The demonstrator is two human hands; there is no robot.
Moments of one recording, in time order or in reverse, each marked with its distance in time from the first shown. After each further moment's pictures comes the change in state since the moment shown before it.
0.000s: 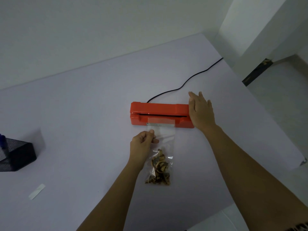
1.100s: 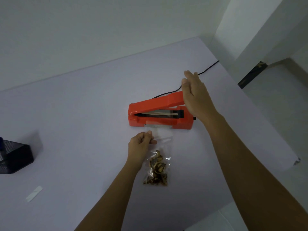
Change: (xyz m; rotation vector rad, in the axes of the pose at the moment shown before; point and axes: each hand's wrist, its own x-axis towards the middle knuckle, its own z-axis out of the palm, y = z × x) left_hand 0.001 0.000 0.000 0.004 -0.006 -0.005; right_hand -0.007 -0.068 -0.057 0.166 0.021 -0.119
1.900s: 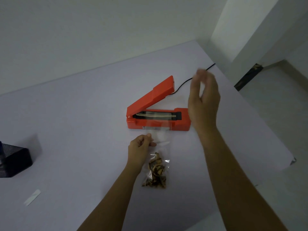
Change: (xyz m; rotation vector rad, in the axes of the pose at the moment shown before) left_hand -0.002 -0.001 0.003 -0.008 -0.002 0.024; right_hand -0.032 -0.028 -0.007 0.327 0.549 -0.011
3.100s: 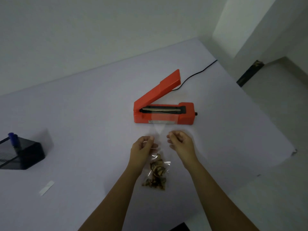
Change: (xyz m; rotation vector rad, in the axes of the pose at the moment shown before) left_hand -0.028 -0.011 -0.026 -0.039 -0.101 -0.033; right_hand -0.127 0.090 0.025 0.330 -0.401 0.698
